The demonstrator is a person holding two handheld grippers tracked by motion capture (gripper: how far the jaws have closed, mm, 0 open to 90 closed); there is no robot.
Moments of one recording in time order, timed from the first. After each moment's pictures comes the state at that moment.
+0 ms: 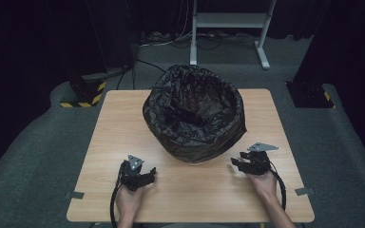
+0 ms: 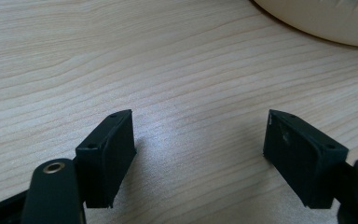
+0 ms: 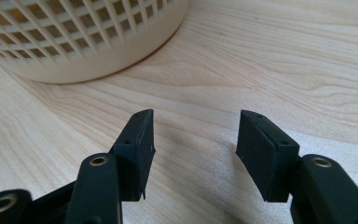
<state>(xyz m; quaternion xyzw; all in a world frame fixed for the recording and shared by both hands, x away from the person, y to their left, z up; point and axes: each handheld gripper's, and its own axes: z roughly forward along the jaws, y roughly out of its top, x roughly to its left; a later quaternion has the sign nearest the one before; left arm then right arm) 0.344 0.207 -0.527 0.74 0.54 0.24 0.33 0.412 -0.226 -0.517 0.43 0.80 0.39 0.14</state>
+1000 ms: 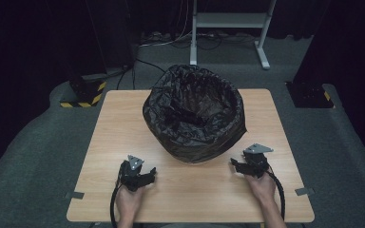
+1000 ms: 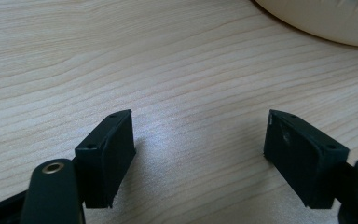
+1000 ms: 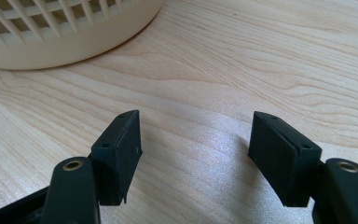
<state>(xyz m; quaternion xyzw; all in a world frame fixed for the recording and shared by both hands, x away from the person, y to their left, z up) 0.343 0.207 -0.527 0.74 0.54 0.24 0.33 0.411 -0.219 -0.523 0.43 0.81 0.36 0.20</state>
